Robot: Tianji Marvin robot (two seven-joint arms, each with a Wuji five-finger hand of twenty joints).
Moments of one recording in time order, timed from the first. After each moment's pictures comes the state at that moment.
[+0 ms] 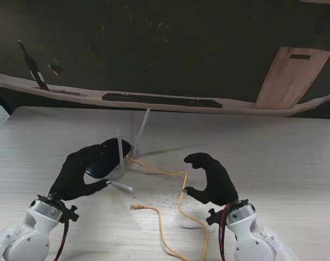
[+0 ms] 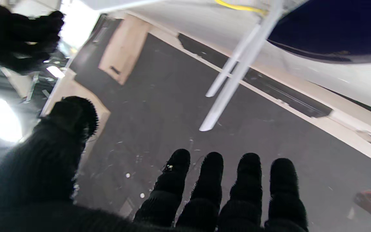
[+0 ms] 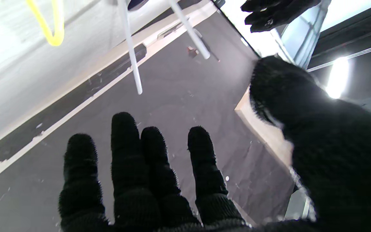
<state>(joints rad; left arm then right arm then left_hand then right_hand) 1.95 -1.12 -1.53 -1.81 0.72 -0.42 0.23 -1.89 -1.17 1.28 -1.81 -0.57 -0.39 -0.34 0.46 -0.46 0.54 -0.08 0.29 0.24 0.30 0.22 0.27 0.27 0.35 0.29 0.20 0.32 0.34 0.33 -0.05 0.29 0.69 0.35 0.43 -1.02 1.17 -0.16 0.38 0.18 0.92 0.35 0.51 0.38 0.81 0.40 0.65 0.31 0.55 0.35 0.24 0.42 0.88 0.34</state>
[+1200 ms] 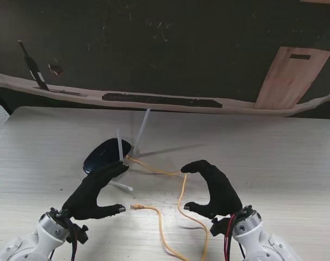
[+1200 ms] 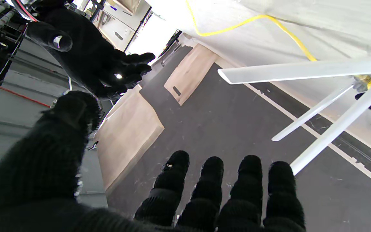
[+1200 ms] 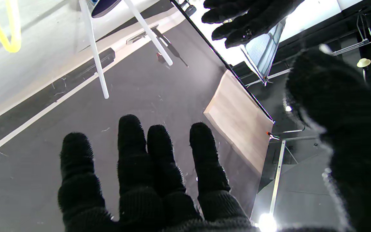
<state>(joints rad) 2.04 -1.11 -1.49 -1.86 0.58 -0.63 0.09 -1.96 -1.15 1.32 -1.85 -0.58 -0.58 -0.32 0.49 -0.49 0.52 -0.08 0.32 0.23 0.20 0.19 0.26 0.27 0.26 0.24 0.21 0.32 0.26 0.32 -0.03 0.26 0.58 0.31 0.29 -1.09 1.23 -0.21 0.42 0.18 0.90 0.34 0.51 0.33 0.78 0.39 0.63 0.27 0.47 0.32 0.32 0.47 0.60 0.52</state>
